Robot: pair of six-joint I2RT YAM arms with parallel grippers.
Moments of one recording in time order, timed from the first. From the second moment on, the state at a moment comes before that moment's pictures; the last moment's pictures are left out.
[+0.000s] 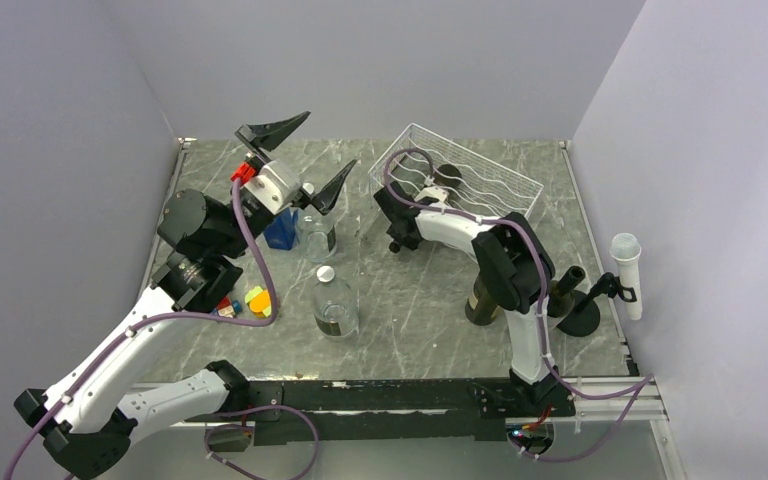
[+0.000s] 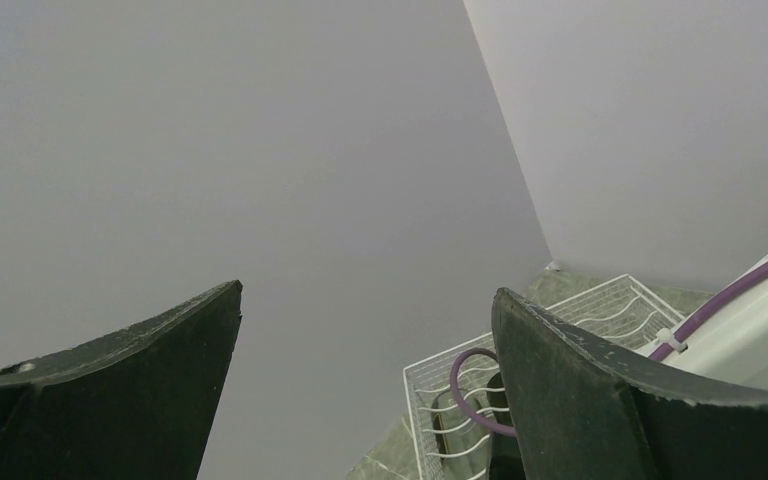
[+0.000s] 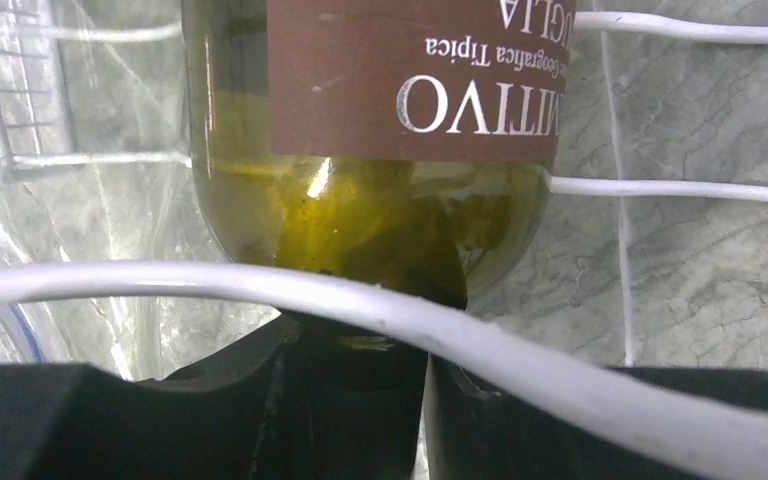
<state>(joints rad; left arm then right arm) -0.70 0.96 1.18 0.24 0.15 0.40 0.65 2.06 1.43 -0.51 0.48 1.16</state>
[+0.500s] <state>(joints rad) -0.70 0.96 1.23 0.19 0.15 0.40 0.64 2.07 1.46 -0.48 0.41 1.04</state>
